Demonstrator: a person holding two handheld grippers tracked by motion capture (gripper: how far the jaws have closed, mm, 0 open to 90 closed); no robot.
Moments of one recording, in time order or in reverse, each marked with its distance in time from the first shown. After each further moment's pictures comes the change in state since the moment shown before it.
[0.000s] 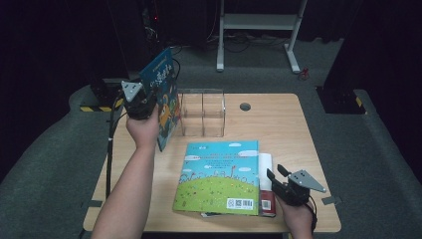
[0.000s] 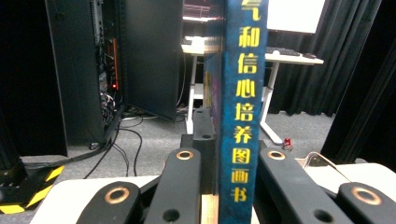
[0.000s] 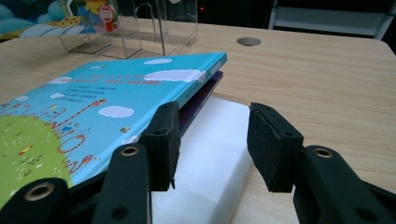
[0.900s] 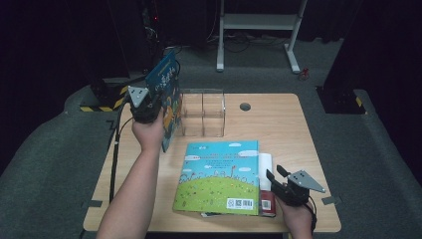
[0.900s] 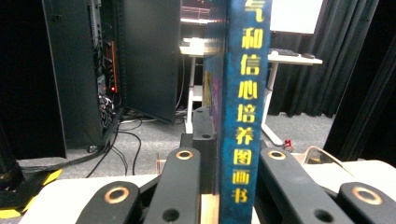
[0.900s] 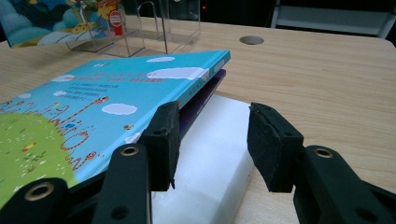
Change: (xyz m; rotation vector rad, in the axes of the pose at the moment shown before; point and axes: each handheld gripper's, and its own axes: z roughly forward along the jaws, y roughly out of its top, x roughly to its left) left arm -0.008 -0.020 0.000 -0.014 -0.005 0.014; right arm 0.001 -0.001 0.000 0.001 0.008 -0.004
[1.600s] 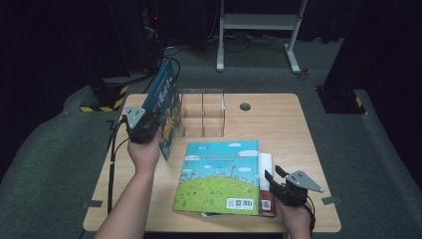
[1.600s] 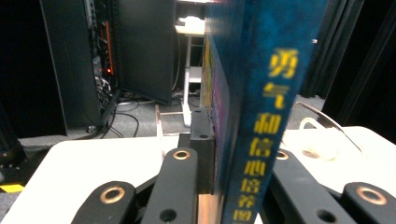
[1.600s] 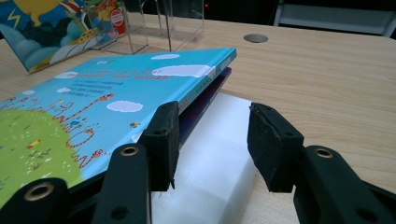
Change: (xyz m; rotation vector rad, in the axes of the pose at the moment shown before) left arm 0.001 -0.027 -0.045 0.079 -0.026 -0.007; right arm 0.003 -0.001 0.002 0.009 0.006 -0.007
